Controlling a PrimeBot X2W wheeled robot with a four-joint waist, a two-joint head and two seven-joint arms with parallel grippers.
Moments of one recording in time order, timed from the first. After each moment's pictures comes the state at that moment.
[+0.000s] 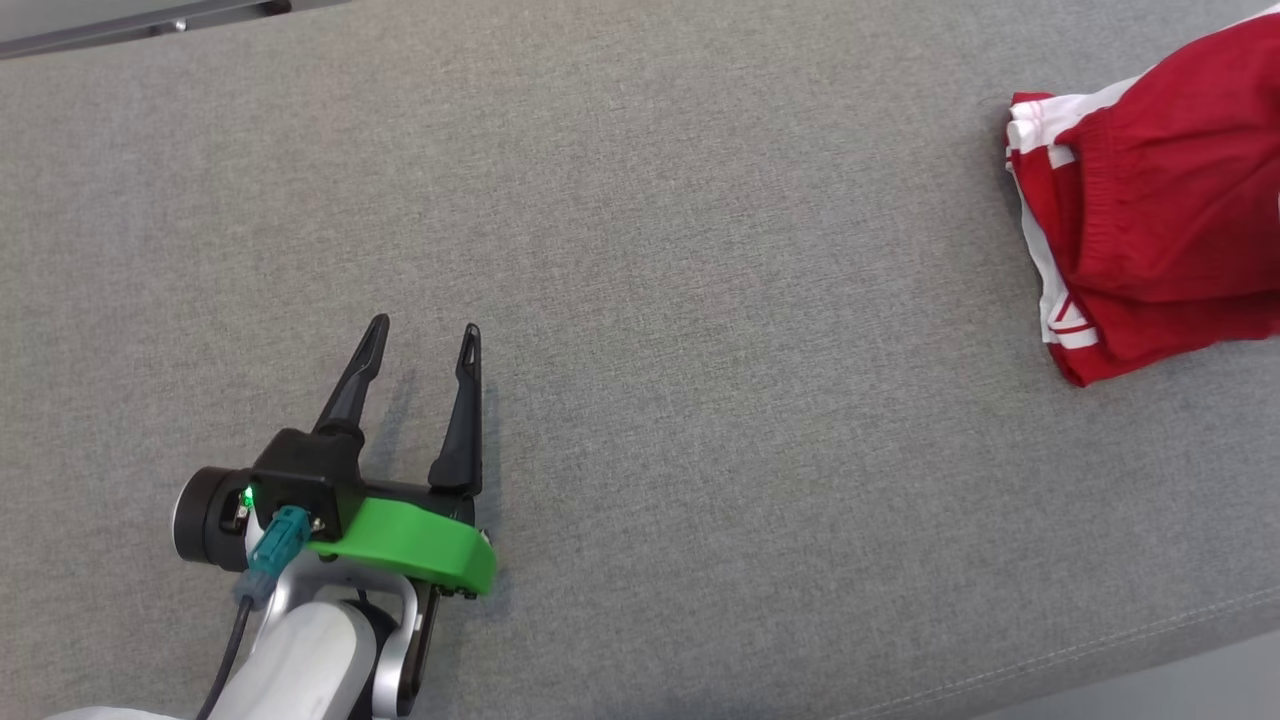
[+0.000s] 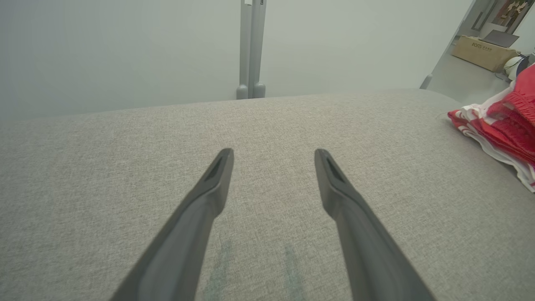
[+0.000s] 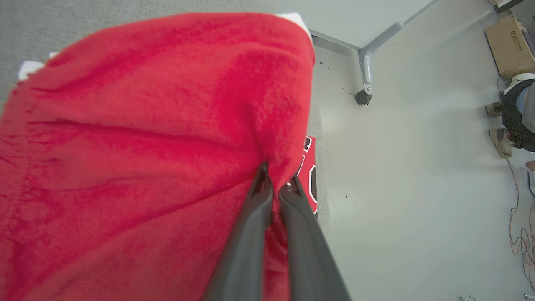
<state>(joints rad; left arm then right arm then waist) -0.28 0.35 -0.56 -0.05 -0.47 0.30 -0.12 -0.92 -0.70 0.47 0.74 0.42 0.13 0.34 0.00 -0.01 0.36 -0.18</state>
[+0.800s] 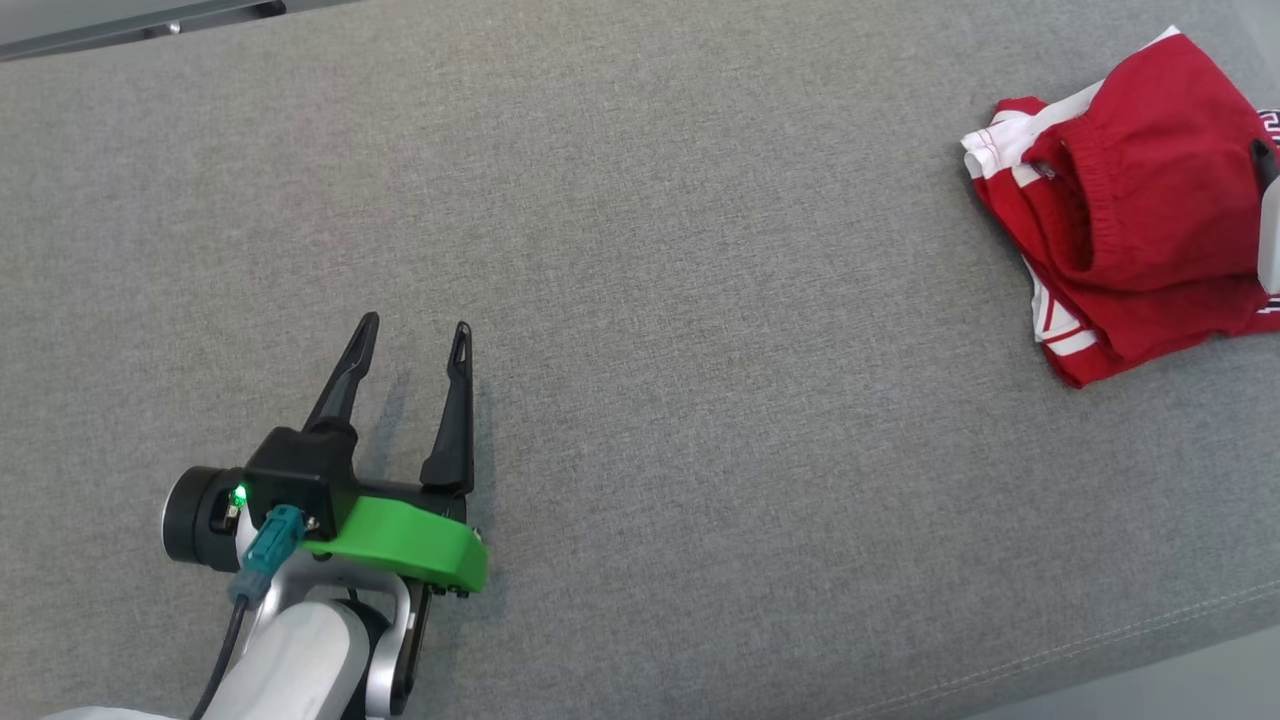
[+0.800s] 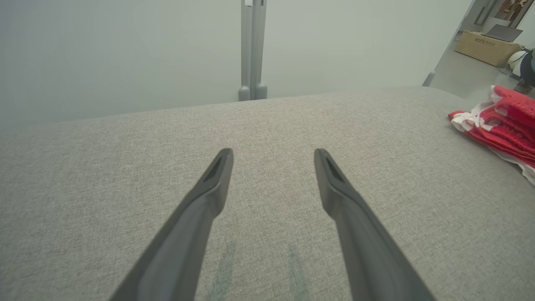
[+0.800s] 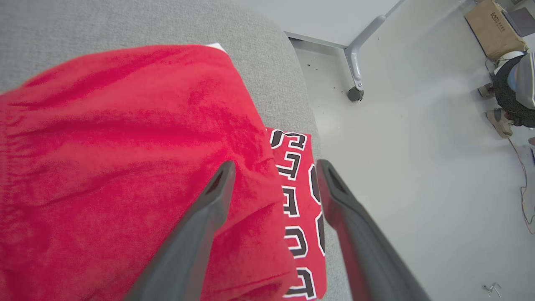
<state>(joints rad) -0.29 0.37 -0.56 -0.06 -0.47 0.32 -0.11 -1.02 -0.58 0.42 1.08 0.34 0.13 0.11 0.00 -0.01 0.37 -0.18</state>
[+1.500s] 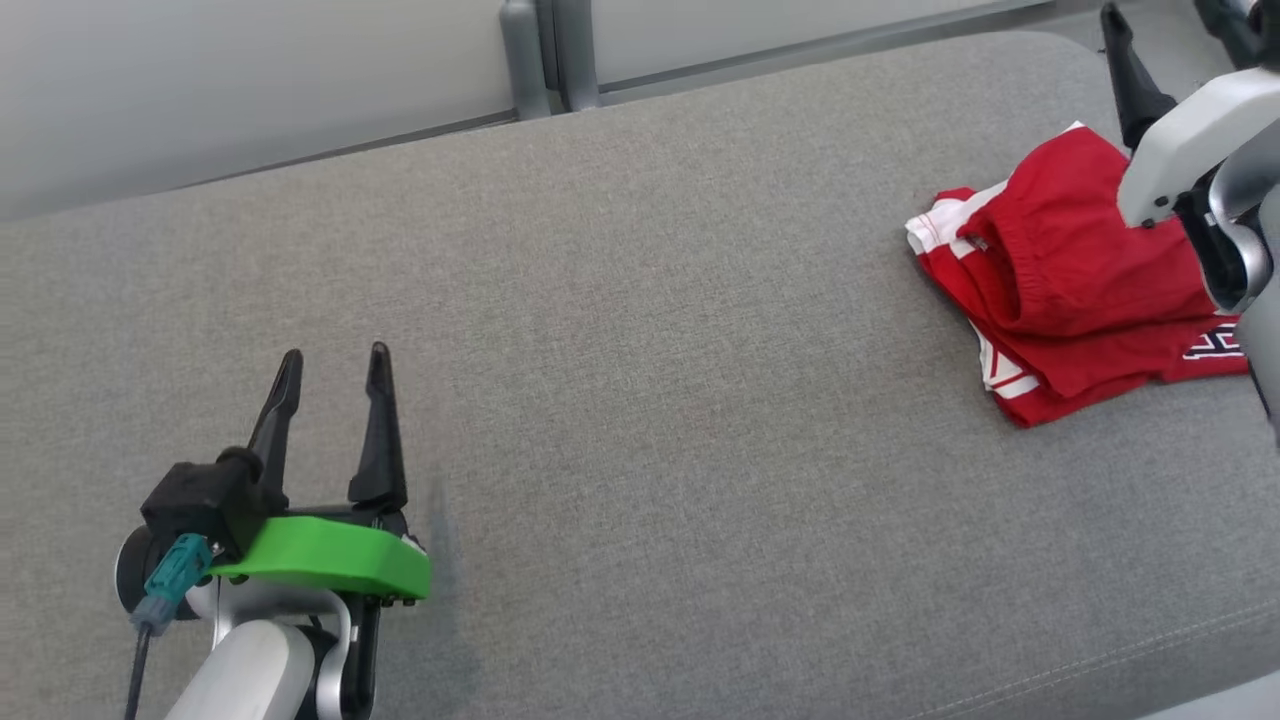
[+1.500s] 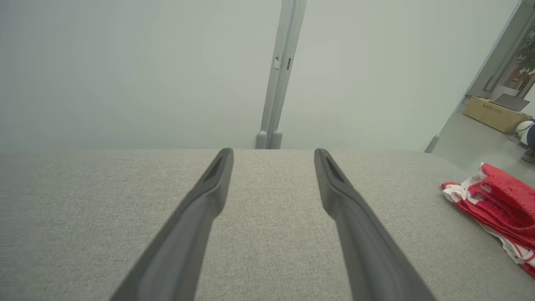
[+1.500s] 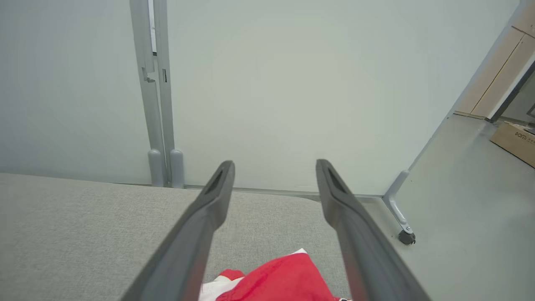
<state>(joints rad) -0.22 0.35 -0.45 -0.01 -0.62 0.30 -0.21 -1.01 -0.46 0.41 0.86 0.43 0.13 -0.14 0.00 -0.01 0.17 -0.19</state>
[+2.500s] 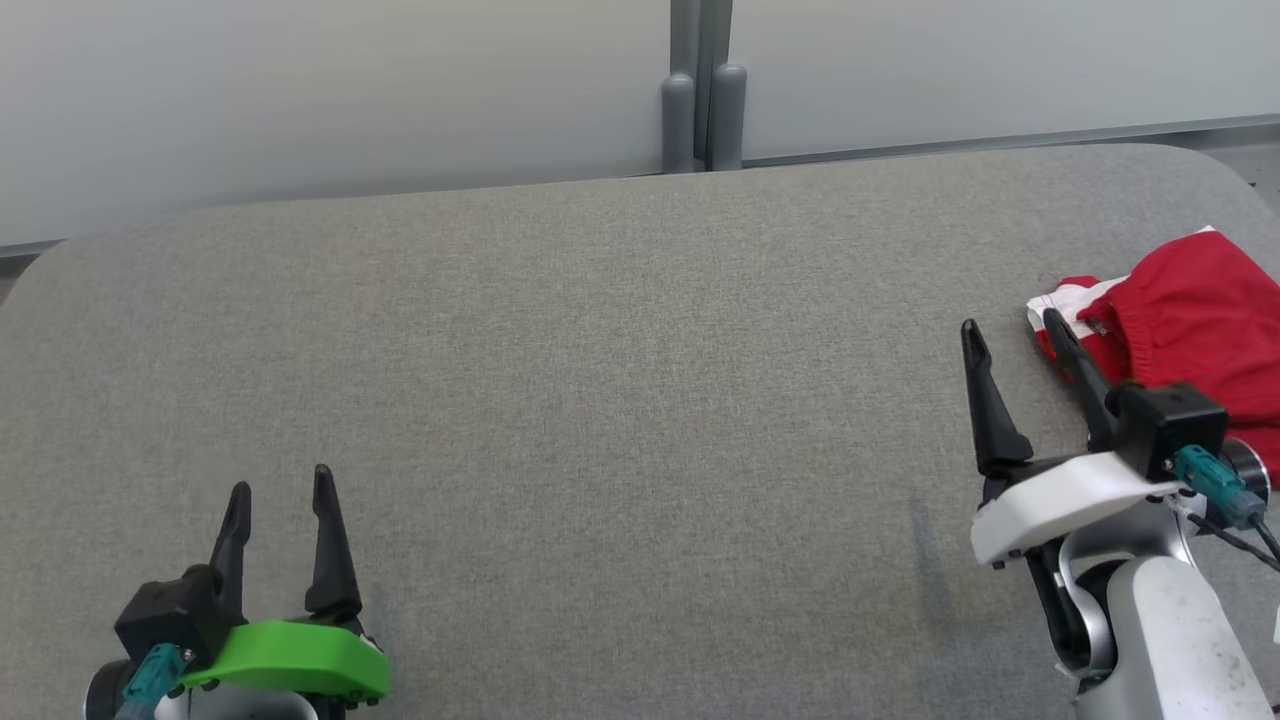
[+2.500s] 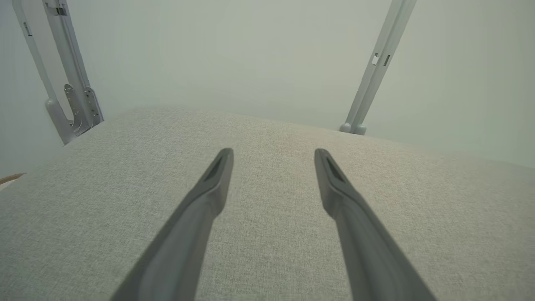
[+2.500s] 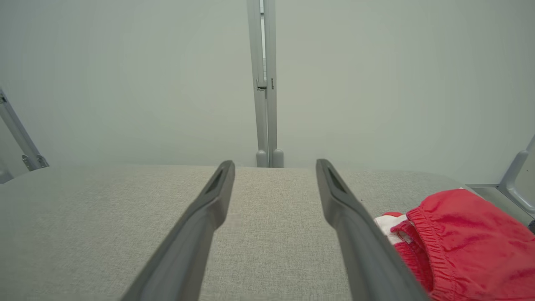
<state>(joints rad) -0.02 0.34 -0.34 0.05 -0.62 0.30 -0.26 -0.19 -0.05 -0.03 0.06 0.09 0.13 -0.05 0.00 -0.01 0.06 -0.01</state>
